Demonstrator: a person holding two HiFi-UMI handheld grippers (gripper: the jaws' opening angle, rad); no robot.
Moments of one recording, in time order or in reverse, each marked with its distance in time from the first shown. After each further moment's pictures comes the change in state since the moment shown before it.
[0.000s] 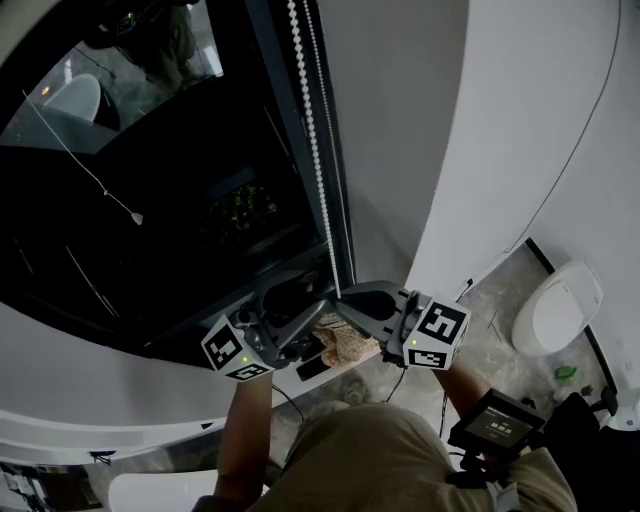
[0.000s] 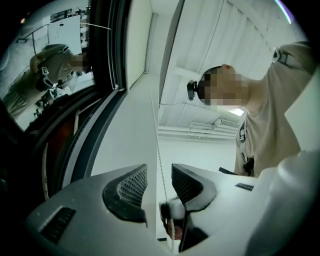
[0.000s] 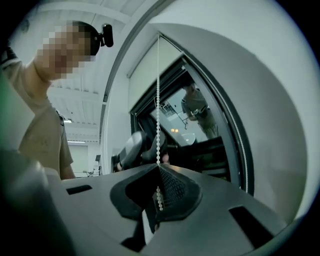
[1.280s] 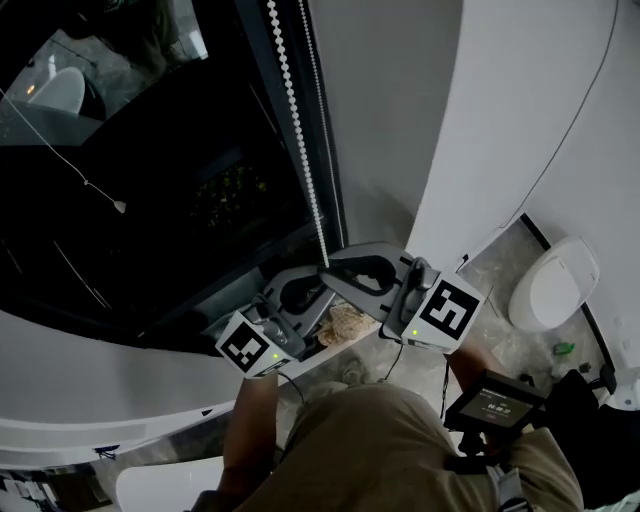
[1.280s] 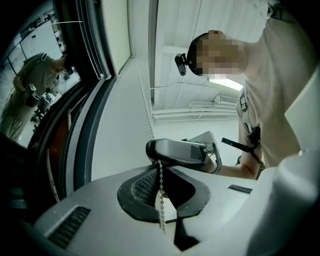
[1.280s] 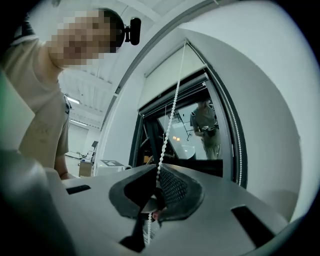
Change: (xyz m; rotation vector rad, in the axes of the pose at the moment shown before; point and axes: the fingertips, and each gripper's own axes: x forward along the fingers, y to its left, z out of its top) left arm 0.022 -0.022 -0.046 0.157 0.205 0.054; right arm 0.001 0.020 0.055 -0.259 -0.032 -0.025
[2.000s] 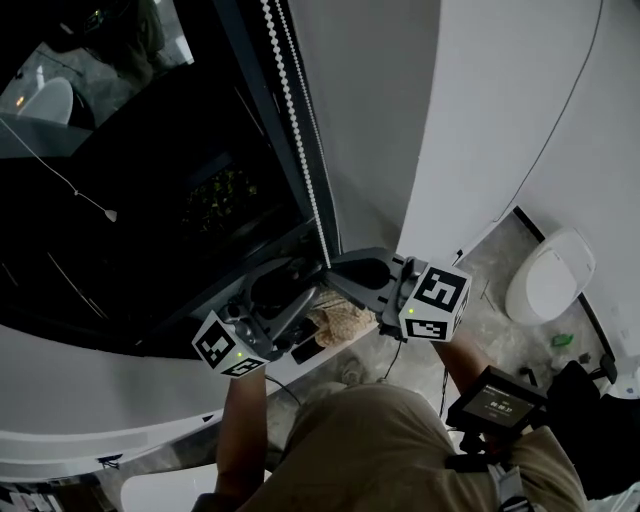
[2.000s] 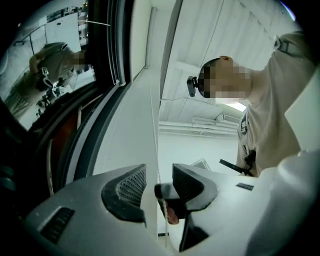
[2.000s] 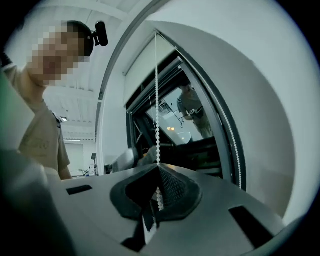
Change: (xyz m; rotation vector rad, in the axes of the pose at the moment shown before) left arm -0.026 0.023 0.017 -0.160 -0.146 -0.031; right arm -0.009 -0.023 -0.053 0.253 0.075 -0.018
